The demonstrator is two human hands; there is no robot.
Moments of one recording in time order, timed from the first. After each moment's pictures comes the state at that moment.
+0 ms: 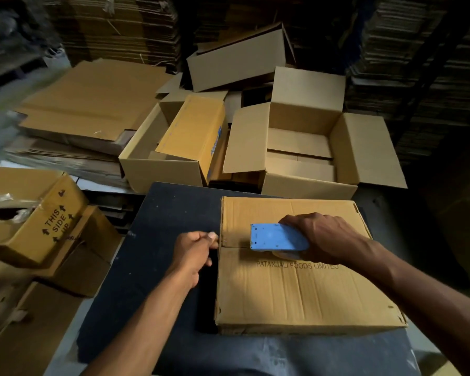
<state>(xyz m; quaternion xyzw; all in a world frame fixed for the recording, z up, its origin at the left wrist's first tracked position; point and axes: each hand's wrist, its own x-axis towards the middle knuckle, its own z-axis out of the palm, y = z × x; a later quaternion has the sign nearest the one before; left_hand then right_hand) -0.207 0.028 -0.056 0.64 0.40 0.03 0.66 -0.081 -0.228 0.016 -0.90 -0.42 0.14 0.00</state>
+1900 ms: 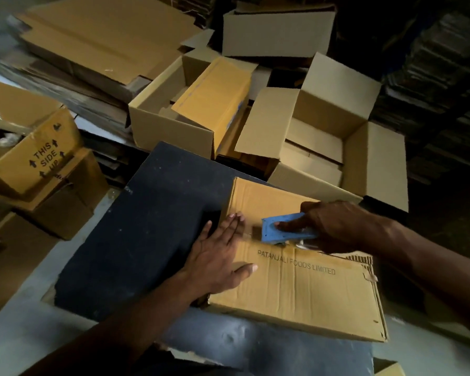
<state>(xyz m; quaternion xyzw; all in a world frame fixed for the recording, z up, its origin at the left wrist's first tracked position) -0.233 0.000 -0.119 0.99 0.01 -0.05 0.15 -0.060 -0.186 0.059 -0.79 -0.53 0.21 -0.21</state>
